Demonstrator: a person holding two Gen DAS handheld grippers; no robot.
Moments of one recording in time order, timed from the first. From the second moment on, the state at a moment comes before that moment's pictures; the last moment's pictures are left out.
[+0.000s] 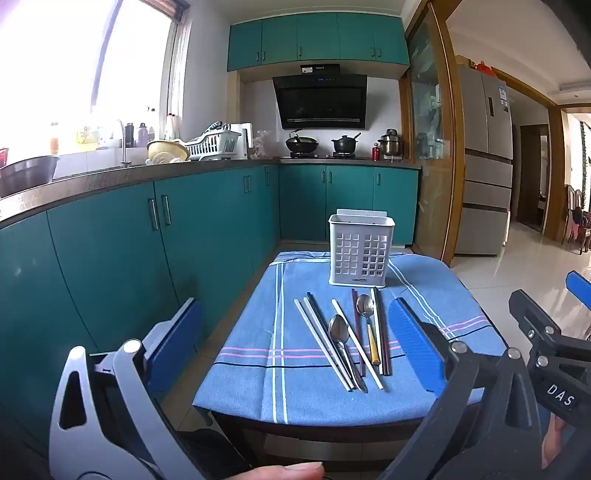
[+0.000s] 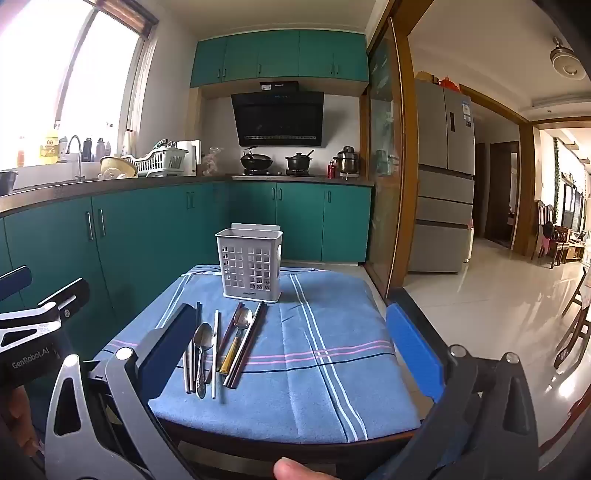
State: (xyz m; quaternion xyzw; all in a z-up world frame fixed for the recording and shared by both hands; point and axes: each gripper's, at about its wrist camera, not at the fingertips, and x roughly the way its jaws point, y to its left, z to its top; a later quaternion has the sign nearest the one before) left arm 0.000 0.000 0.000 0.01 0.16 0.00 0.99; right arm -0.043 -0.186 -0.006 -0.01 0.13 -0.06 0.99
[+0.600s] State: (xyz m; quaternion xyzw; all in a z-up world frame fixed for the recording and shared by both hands) left arm -0.003 0.002 -0.001 0.01 0.16 0.00 0.99; right arm -0.047 -0.189 -0.004 0.00 0.13 -0.06 0.99
